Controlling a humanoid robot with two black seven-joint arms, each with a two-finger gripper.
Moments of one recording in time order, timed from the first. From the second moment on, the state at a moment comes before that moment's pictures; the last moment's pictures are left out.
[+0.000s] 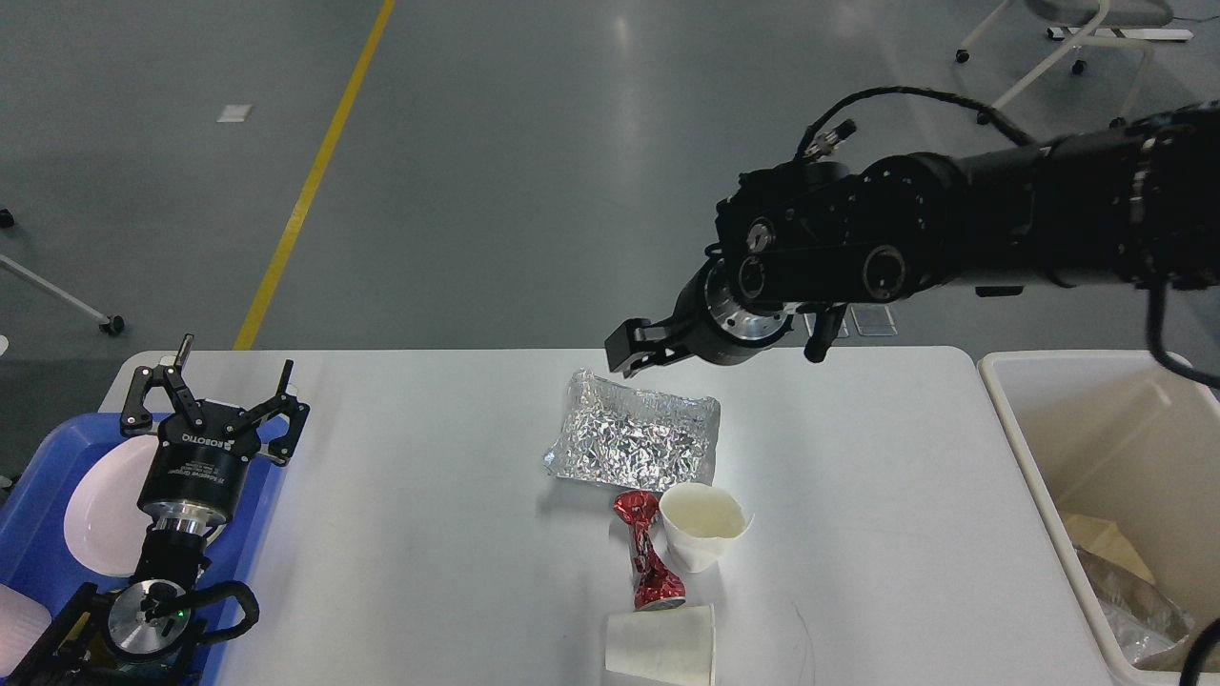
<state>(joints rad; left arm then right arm) -0.21 0.15 -1.51 -0.81 0.13 -0.65 -0.15 1.94 -0.01 -0.87 1.23 -0.15 0.35 -0.20</state>
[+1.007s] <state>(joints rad) -0.21 0.15 -1.51 -0.81 0.13 -0.65 -0.15 1.20 0.19 -0.62 0.80 -1.28 0.03 -0.11</state>
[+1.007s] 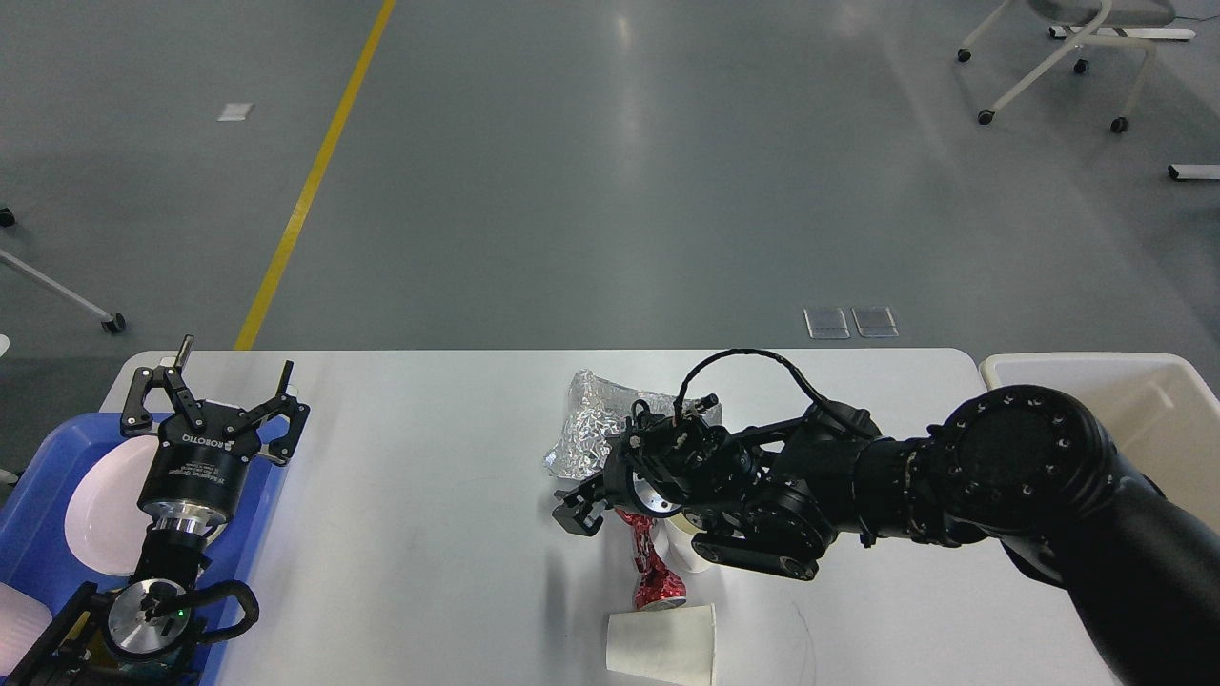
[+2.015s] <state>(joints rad) -0.21 0.15 -1.51 -0.81 0.13 -0.65 -0.15 1.54 -0.06 -0.73 0.89 -0.54 0.32 -0.04</state>
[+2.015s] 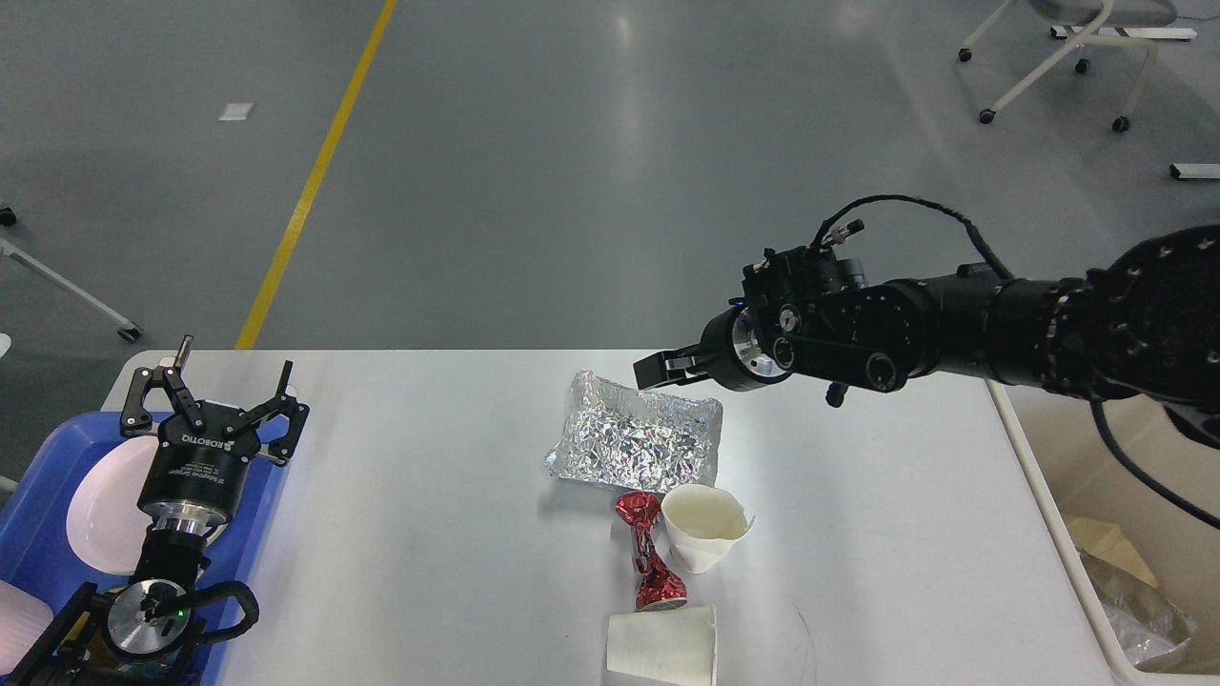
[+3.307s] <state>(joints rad) -0.21 0.15 -1.51 -0.81 0.13 -0.65 -0.15 2.41 -0.19 -1.40 1.36 0.09 0.89 -0.09</state>
